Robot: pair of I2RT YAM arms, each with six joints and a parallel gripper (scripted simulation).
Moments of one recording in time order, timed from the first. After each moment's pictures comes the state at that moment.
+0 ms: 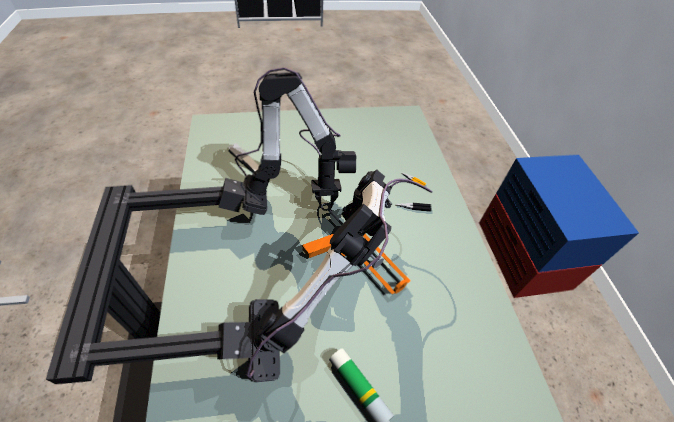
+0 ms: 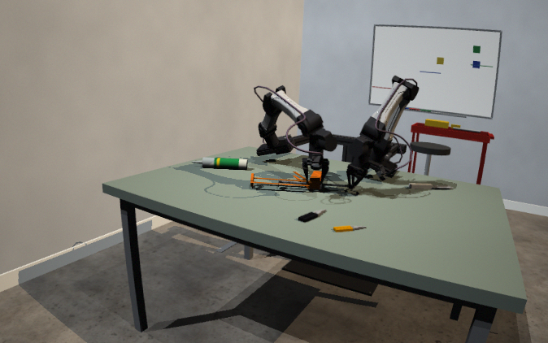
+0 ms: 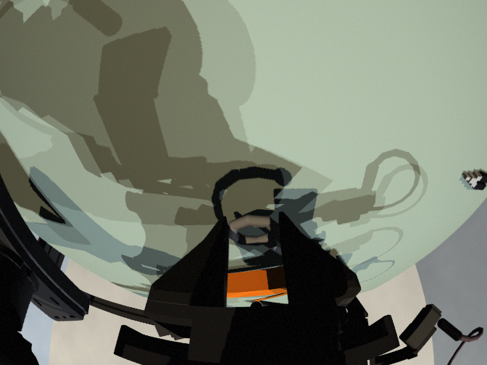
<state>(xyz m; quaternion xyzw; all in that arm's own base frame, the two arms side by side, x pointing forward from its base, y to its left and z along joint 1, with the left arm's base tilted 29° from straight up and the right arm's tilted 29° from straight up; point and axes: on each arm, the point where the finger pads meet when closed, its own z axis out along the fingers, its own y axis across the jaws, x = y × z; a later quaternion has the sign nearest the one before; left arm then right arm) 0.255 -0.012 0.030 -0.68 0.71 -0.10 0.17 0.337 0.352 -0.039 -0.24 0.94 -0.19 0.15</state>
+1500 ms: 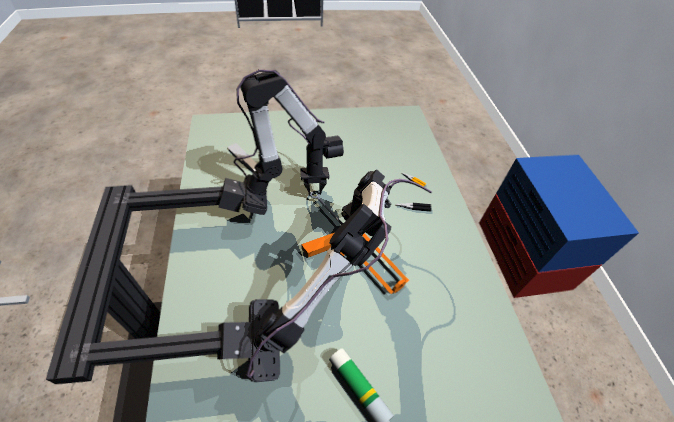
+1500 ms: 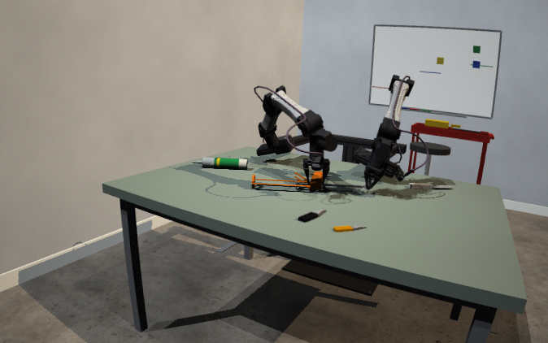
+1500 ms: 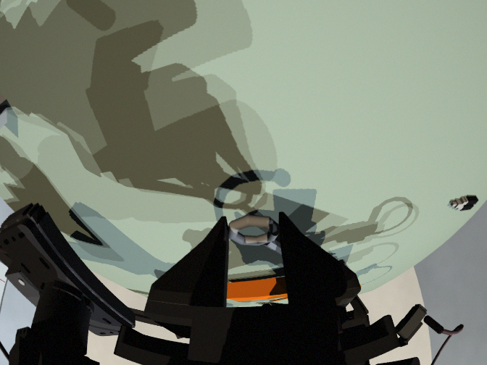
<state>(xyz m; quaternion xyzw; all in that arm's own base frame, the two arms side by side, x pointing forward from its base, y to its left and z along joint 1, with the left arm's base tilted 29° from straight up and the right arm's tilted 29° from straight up) 0.217 0.049 0.035 -0.68 0.71 -0.10 0.17 0.336 0.355 -0.042 -0.24 0.94 -0.18 0.15</state>
